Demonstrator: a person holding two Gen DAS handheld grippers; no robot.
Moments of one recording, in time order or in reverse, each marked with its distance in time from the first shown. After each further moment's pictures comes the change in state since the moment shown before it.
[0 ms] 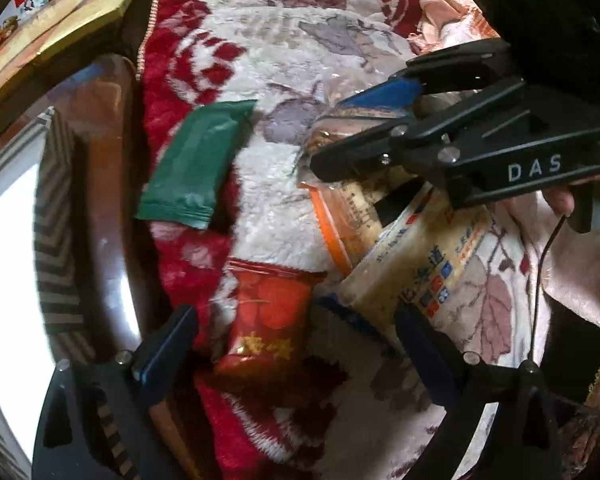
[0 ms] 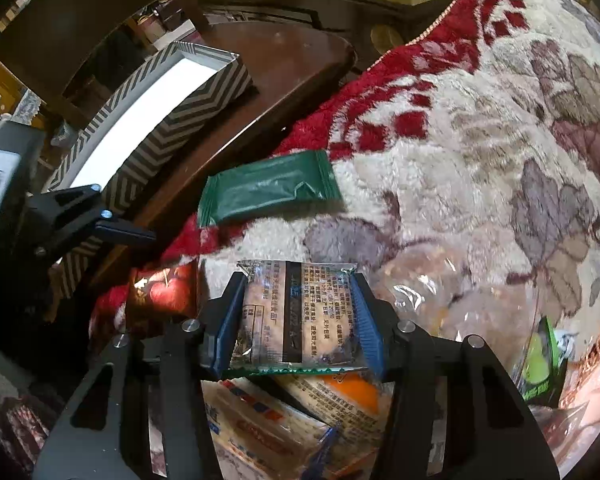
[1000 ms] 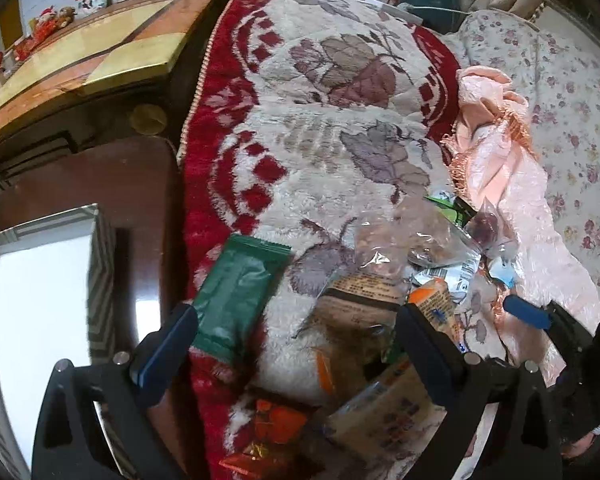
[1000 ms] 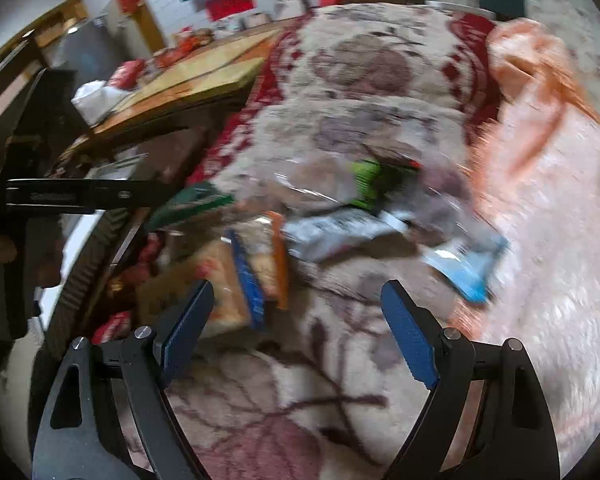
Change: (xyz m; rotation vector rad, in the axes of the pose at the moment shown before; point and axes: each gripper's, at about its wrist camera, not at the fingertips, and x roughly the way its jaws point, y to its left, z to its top) left arm -0.039 0.005 0.060 -0.167 -0.206 0.083; right arm -0.084 0.005 -0.150 0.436 -0.437 -0.254
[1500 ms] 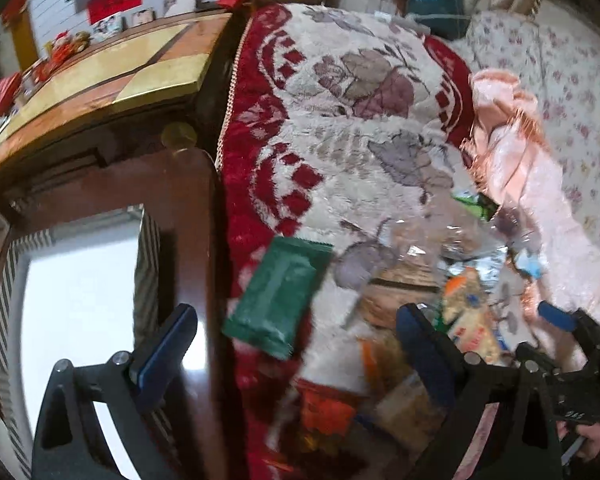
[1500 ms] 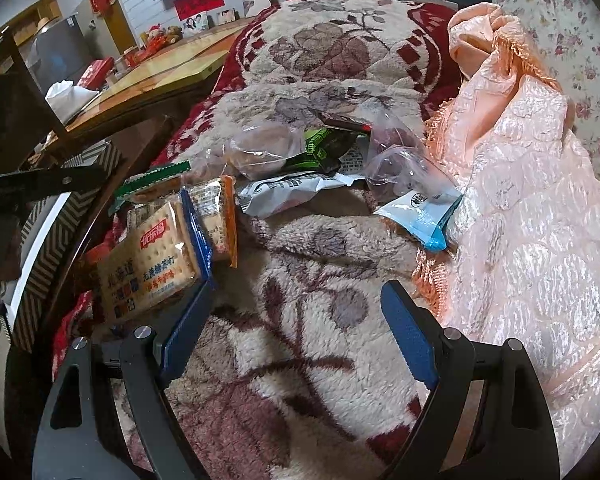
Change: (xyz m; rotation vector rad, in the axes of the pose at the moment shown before) left arm -0.004 0.015 -0.013 0.051 -0.079 0.086; right arm -0.004 -0.017 -0.033 0.065 0.005 -0.151
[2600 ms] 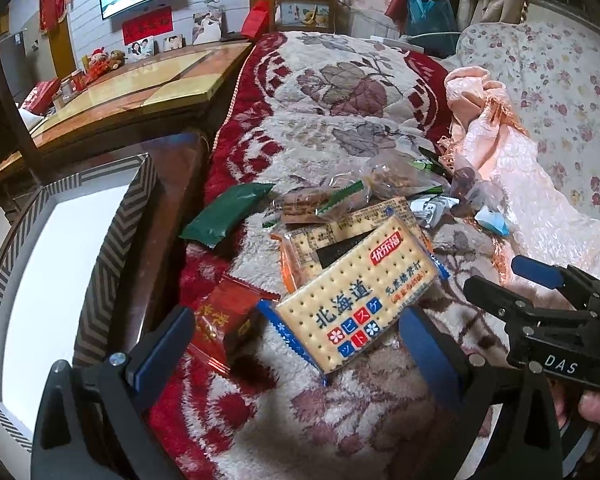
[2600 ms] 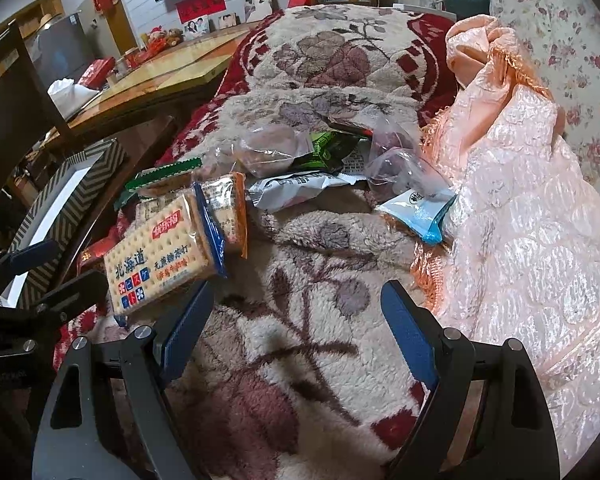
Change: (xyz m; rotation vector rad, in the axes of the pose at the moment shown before) left arm -0.039 -0.077 -0.094 -0.072 -0.155 0.099; right arm -0.012 0.011 -0.007 -0.019 -0.024 -0.025
